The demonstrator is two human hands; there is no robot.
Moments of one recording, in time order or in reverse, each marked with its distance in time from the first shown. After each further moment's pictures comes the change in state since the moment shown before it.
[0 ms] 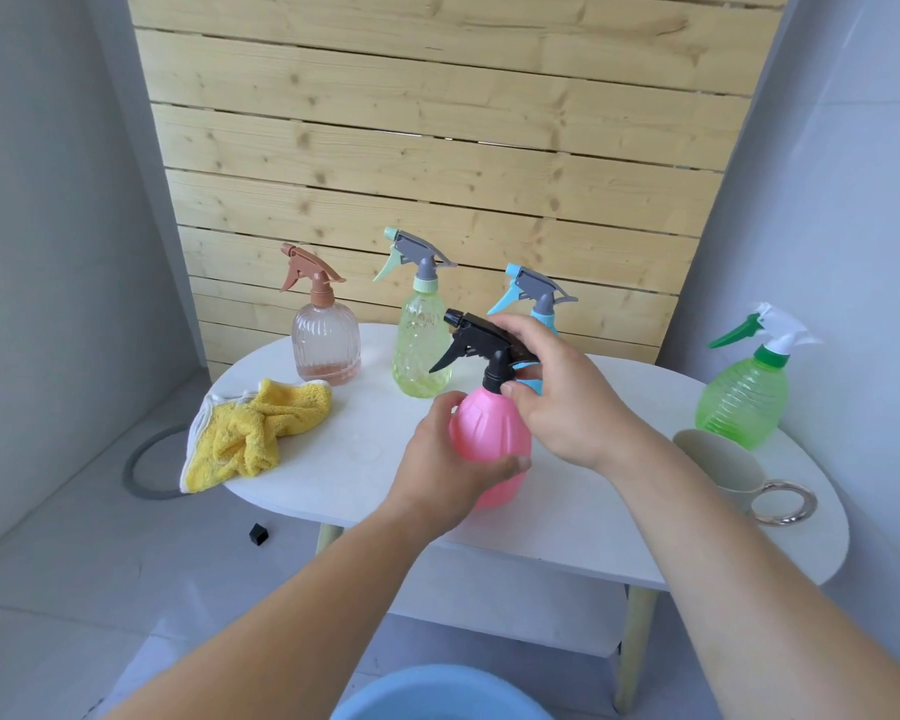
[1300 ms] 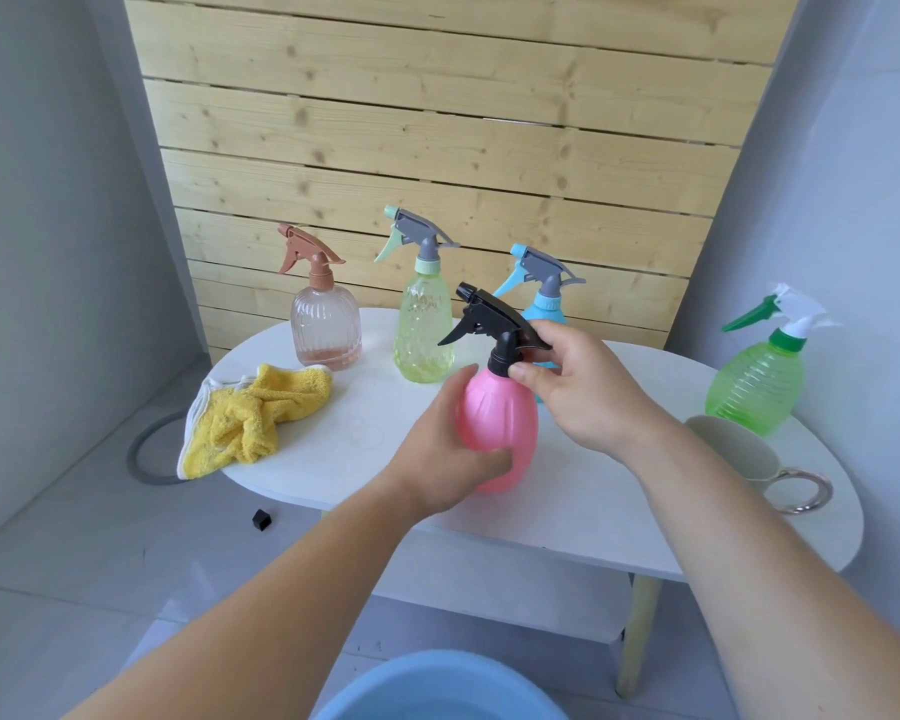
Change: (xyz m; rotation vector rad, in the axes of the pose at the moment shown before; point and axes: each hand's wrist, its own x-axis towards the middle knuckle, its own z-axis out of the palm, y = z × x) left_hand 0.012 -0.009 -0.006 0.097 -0.146 -0.009; right_hand 0.004 0.019 -0.002 0.138 -0.033 0.080
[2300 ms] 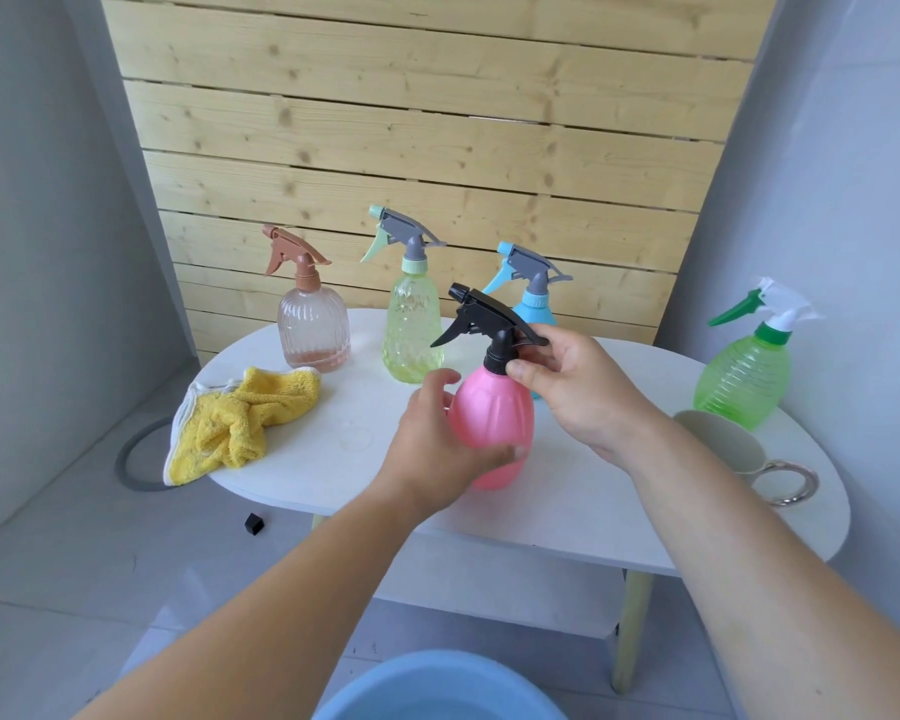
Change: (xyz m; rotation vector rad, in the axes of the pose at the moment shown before) left_hand 0.002 0.000 0.007 0.046 0.107 0.006; right_hand 0.000 0.015 -0.001 0.233 0.033 0.066
